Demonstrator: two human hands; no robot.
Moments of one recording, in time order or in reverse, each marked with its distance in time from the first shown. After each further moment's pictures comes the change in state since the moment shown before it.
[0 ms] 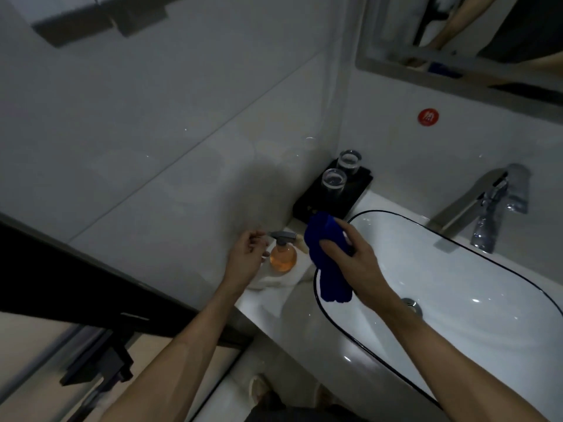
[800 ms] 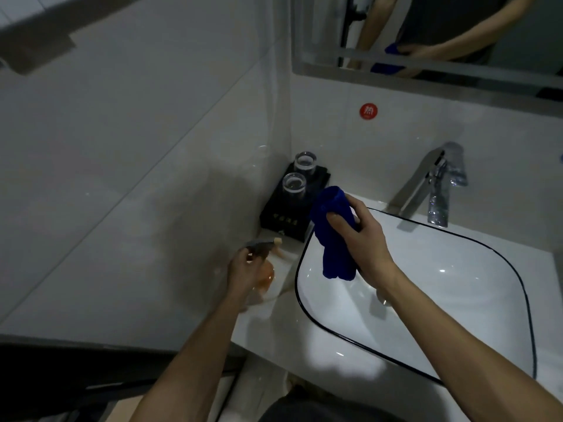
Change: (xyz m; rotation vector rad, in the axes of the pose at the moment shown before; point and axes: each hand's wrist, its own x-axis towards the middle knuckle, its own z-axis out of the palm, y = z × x) left_hand 0.043 -0.020 0.047 0.248 -0.127 -0.050; right_hand 0.009 -0.030 -0.035 0.078 0.297 -0.038
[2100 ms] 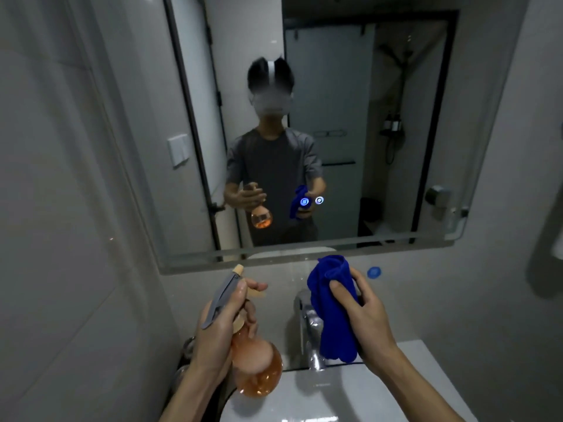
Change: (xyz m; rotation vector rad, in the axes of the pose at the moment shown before) left_hand -0.097 0.313 0.058 -0.667 -0.685 0.695; right_hand -0.035 -0.146 -0.153 0.145 0.485 -0.353
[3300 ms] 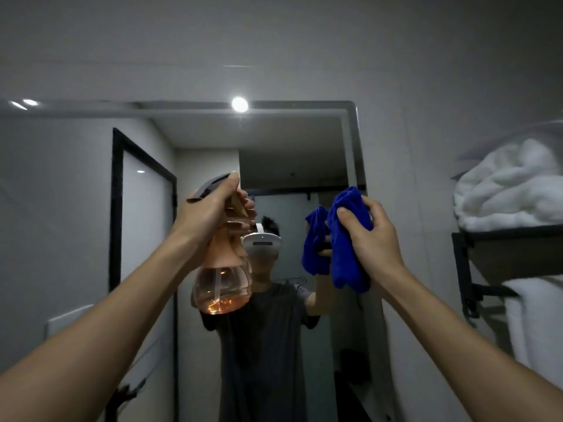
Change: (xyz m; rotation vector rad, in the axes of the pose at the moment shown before) left_hand 0.226 0.260 0.364 0.159 -0.130 0.525; right_hand 0.258 -0.368 -0.192 -0.087 0.152 -0.772
